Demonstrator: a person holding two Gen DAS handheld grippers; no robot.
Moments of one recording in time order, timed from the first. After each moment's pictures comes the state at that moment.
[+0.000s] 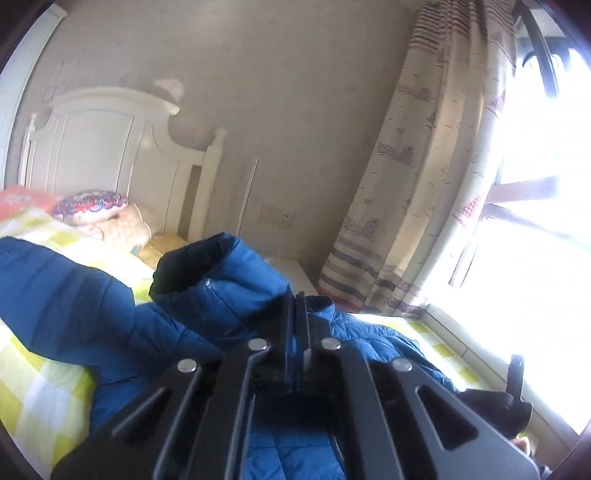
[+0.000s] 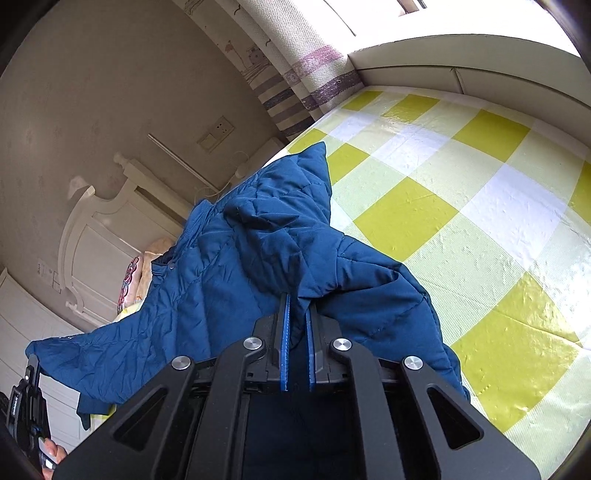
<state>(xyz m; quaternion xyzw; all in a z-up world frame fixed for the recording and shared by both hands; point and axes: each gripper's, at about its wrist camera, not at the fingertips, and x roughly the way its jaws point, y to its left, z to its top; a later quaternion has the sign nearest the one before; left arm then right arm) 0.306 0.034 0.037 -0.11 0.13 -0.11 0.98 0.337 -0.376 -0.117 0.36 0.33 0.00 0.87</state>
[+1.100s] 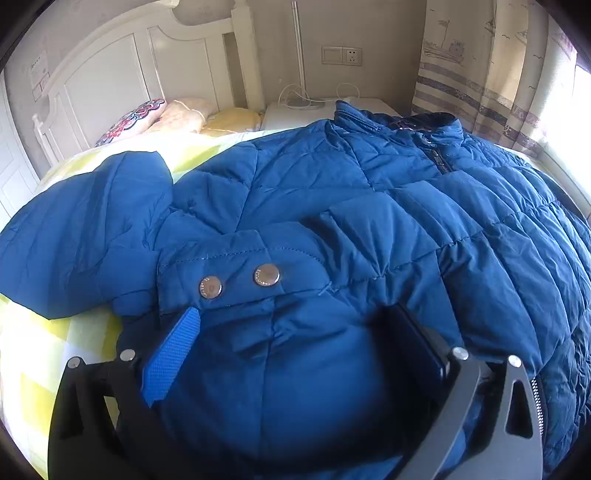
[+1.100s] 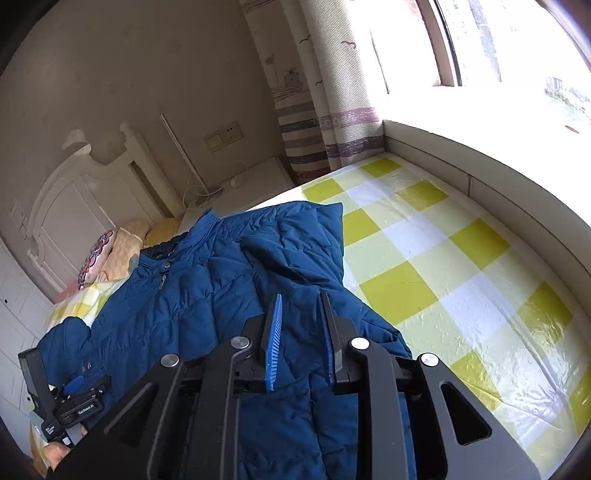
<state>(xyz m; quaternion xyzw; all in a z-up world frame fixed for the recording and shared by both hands) 0.409 0.033 -0.084 0.04 0.43 0.01 0.90 0.368 -0.325 -0.054 0.15 0.35 -0.02 0.92</state>
